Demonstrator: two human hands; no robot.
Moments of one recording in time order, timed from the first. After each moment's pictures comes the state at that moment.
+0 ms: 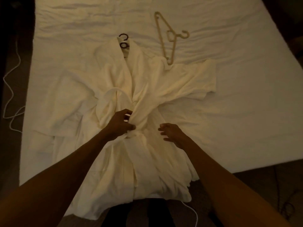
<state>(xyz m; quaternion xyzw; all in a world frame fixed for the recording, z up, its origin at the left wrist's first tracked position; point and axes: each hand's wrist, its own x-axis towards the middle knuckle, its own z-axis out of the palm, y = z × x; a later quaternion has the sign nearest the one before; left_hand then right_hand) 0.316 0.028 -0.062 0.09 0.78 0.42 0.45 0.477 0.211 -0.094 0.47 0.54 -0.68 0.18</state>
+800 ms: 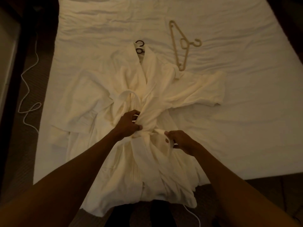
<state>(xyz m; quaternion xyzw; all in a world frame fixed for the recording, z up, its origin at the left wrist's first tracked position) 0.311 0.003 -0.054 0.11 0.79 0.43 0.42 0.477 0.190 -0.066 0.38 0.60 -0.67 0.24</state>
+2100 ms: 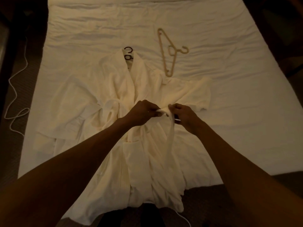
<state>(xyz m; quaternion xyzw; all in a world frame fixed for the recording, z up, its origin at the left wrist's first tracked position) 0.311 0.119 -0.008 0.41 0.80 0.32 0.32 0.435 0.276 0.003 0.38 0.63 -0.67 0.09</state>
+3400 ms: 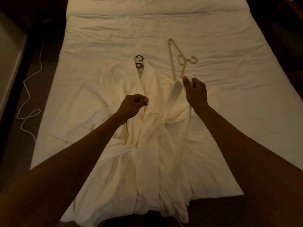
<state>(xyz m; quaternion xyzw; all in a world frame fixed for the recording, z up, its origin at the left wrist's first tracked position) 0.254 0.078 0.011 0.15 0.80 0.48 0.31 0.353 0.300 0.042 0.37 0.78 -0.48 -0.17</state>
